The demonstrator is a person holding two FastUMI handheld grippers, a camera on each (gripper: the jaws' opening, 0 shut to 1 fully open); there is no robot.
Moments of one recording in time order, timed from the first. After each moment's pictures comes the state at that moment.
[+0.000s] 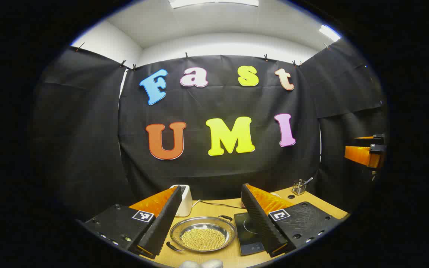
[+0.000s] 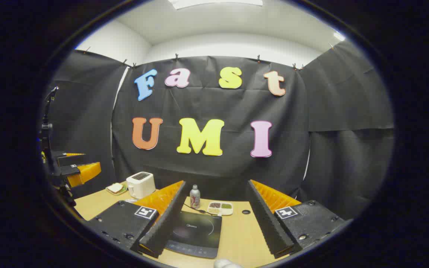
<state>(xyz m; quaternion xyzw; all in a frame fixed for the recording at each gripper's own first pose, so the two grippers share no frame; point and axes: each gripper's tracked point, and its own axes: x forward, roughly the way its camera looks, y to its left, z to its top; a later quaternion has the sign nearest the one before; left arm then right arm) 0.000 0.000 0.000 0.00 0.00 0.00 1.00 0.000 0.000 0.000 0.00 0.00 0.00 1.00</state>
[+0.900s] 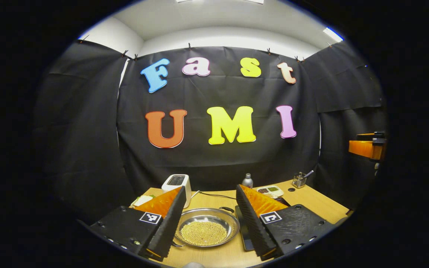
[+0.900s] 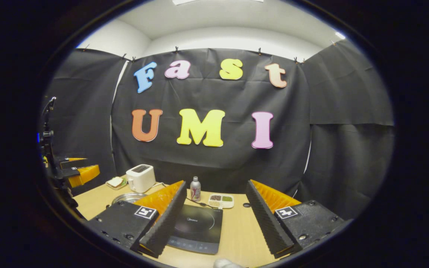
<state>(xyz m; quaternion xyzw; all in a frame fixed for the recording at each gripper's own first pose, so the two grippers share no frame) 0.007 0.006 -0.045 -0.02 0.04 -0.02 1.00 0.004 0.003 -0.023 0.00 0.03 0.00 1.00</state>
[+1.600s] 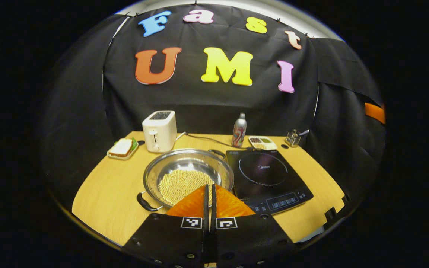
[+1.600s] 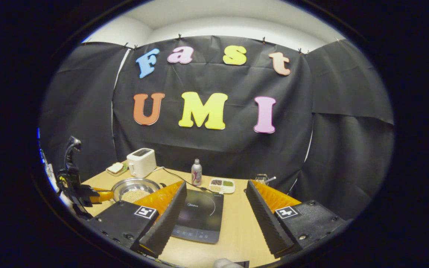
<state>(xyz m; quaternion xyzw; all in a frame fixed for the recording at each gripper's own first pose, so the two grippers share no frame) -0.005 -0.010 -0.247 -0.06 0.27 -0.07 0.96 -0.005 0.008 -0.071 -0.01 0.10 0.00 1.00</state>
